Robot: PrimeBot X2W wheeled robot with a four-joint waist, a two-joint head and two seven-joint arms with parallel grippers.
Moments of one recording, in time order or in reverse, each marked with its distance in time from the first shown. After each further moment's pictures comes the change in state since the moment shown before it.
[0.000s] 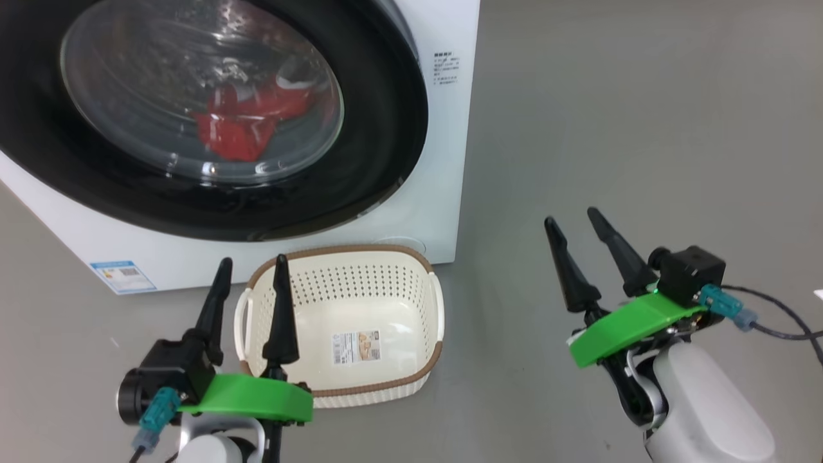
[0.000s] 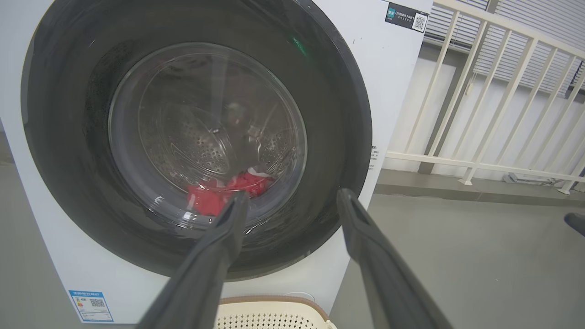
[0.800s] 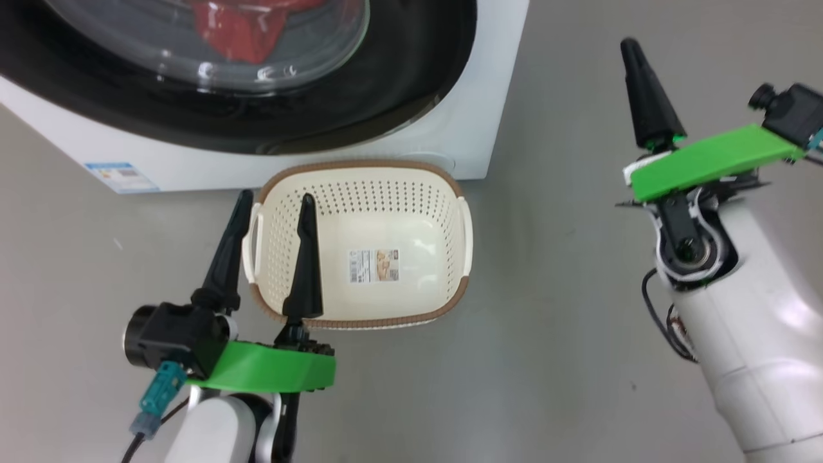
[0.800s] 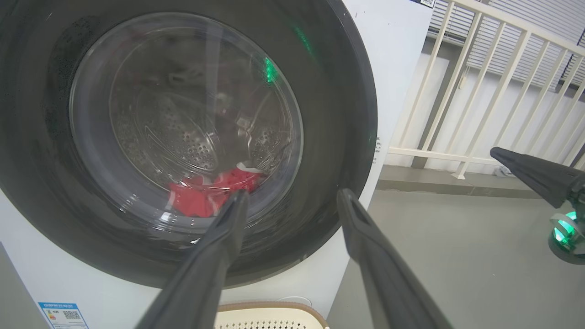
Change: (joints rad) left arm -0.097 0.000 -0.057 -0.122 0.021 -0.017 -0.003; right arm -0.343 -0.063 0.008 0.028 0.649 0.000 0.082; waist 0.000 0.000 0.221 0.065
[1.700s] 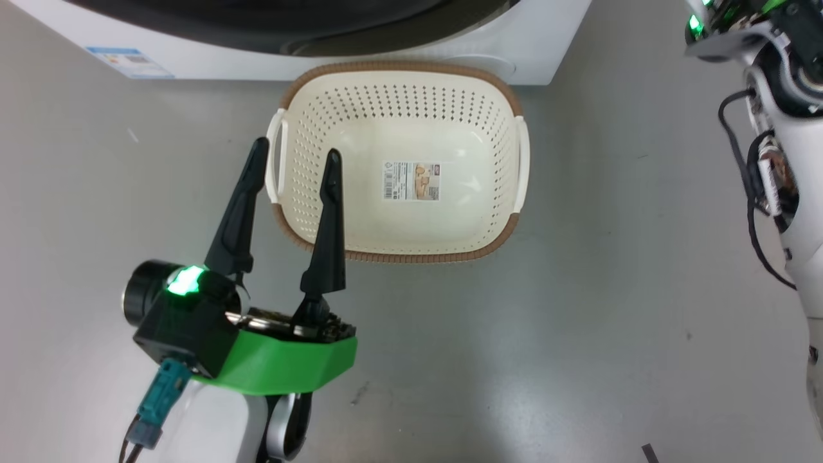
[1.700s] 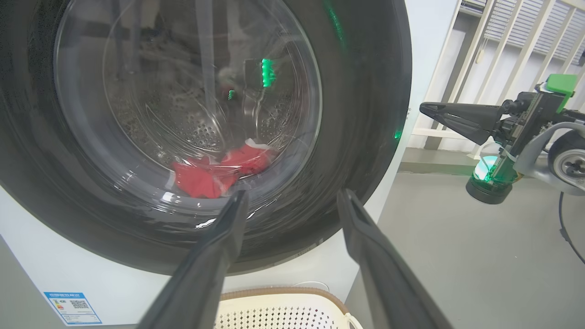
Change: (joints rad) left arm -0.069 0.000 -0.051 -0.123 0.043 0.001 -0.002; right arm -0.373 -0.089 -0.013 0.063 0.542 0.000 0.466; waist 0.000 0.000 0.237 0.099
